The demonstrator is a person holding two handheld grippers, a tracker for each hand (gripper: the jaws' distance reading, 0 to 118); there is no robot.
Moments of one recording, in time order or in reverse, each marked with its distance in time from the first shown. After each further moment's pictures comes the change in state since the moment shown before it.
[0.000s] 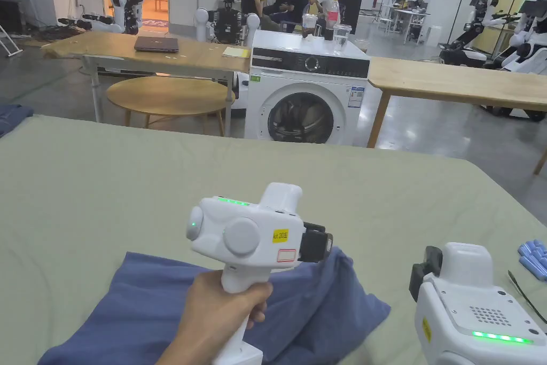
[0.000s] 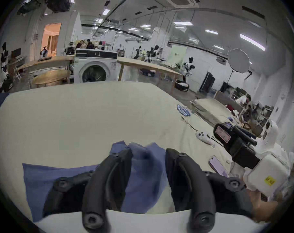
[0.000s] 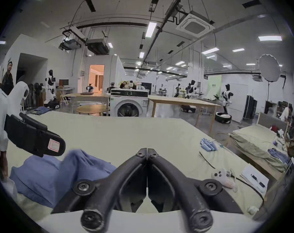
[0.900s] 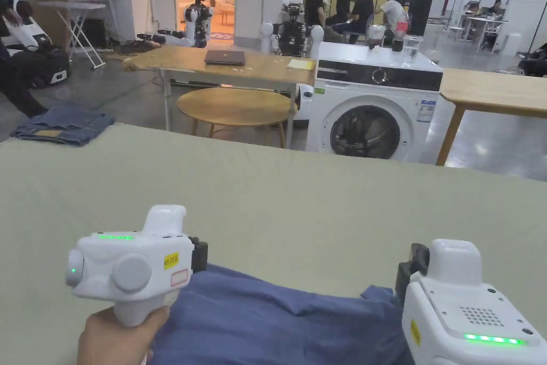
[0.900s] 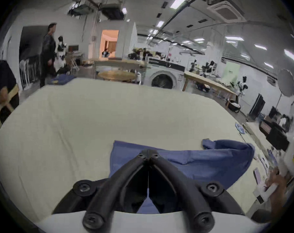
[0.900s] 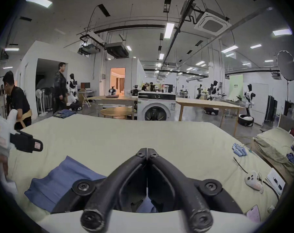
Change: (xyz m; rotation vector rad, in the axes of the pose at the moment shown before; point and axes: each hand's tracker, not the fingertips) left arm -0.170 -0.056 0.132 0.079 0.475 0.247; right arm -0.101 0.023 -0.016 0.011 0.216 0.005
